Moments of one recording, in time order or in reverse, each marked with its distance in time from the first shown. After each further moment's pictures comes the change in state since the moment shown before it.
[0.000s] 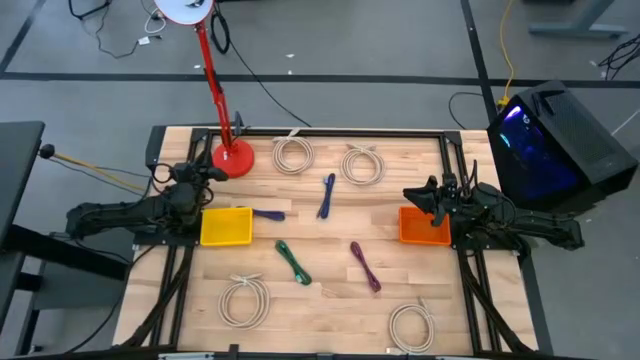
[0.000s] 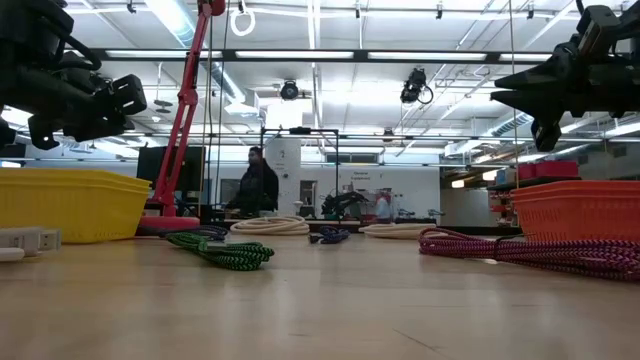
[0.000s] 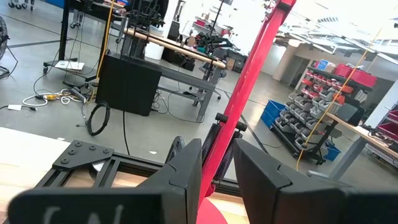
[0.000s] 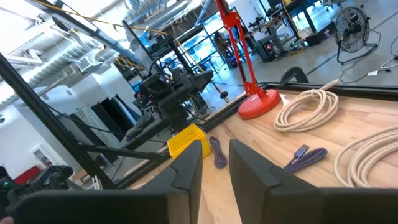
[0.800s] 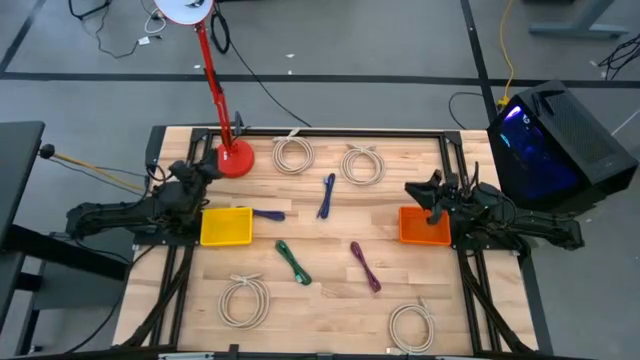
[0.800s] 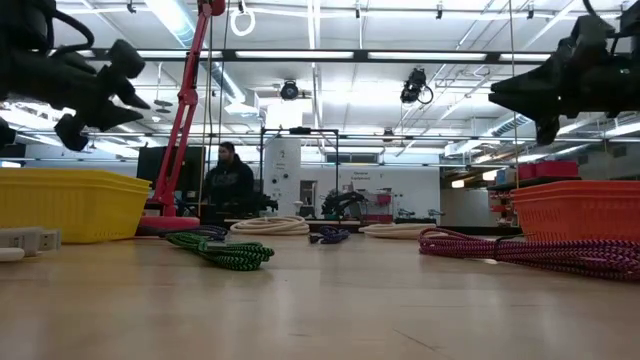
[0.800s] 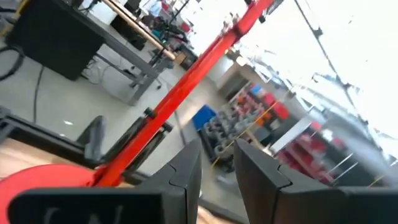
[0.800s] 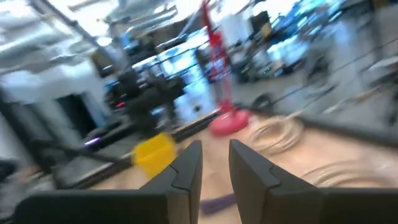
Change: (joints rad) left arm -0.001 0.000 0.000 0.239 0.185 -0.185; right arm 0.000 0.000 0.000 0.024 0.129 -0.205
